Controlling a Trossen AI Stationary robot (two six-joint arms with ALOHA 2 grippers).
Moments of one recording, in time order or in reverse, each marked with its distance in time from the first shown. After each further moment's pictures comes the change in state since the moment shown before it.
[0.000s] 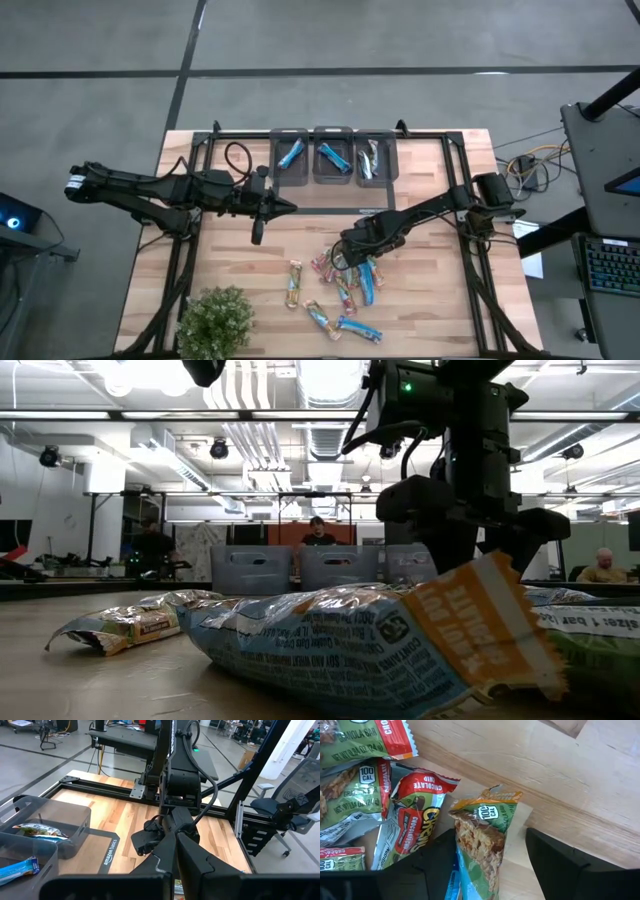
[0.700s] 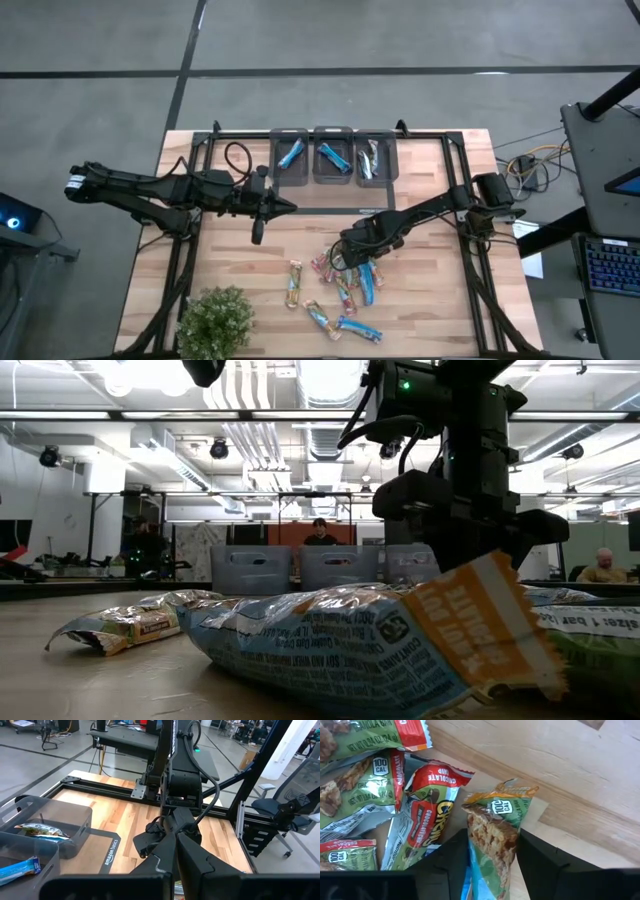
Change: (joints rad) left arm 0.000 0.000 0.000 0.000 -0.006 0.000; right arm 0.000 0.000 -0.001 0.031 -0.031 -0.004
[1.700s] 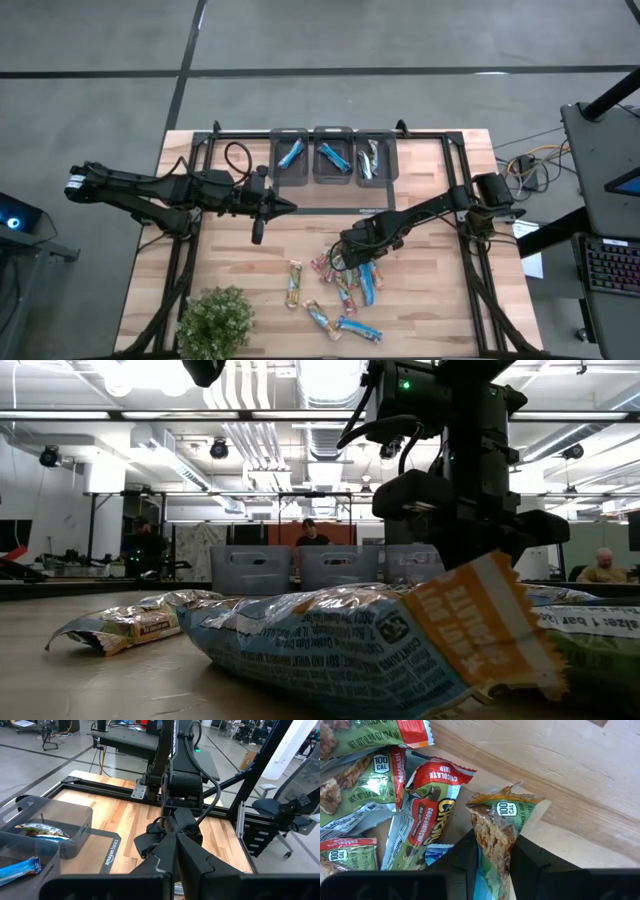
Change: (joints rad) left arm 0.000 0.000 0.000 0.000 -0.002 0.000; right arm 0.000 0.001 0.000 0.000 0.002 -0.001
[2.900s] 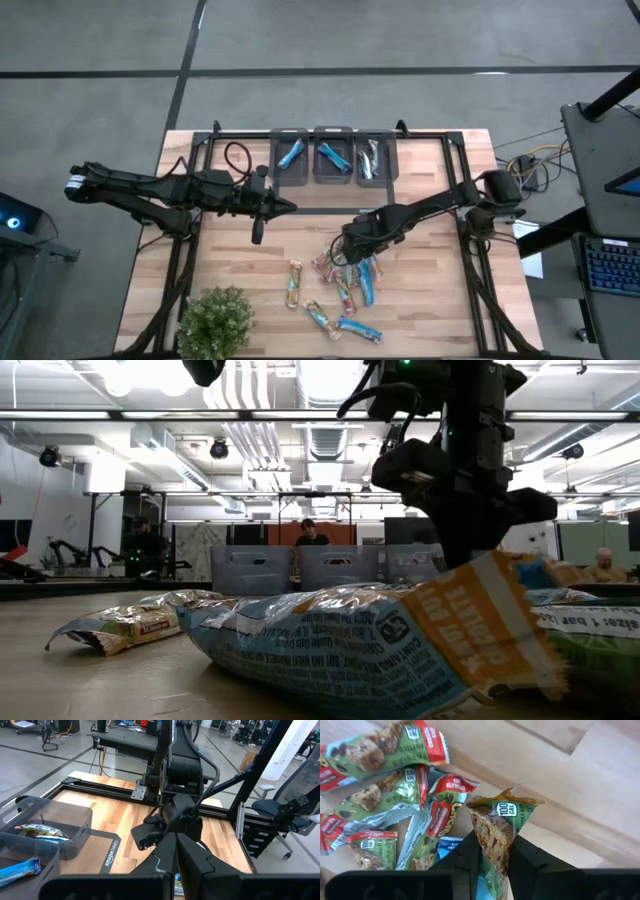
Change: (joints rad) left arm 0.000 0.000 0.000 0.005 0.000 0.000; right arm -0.024 -0.071 0.027 -0.070 0.038 -0.054
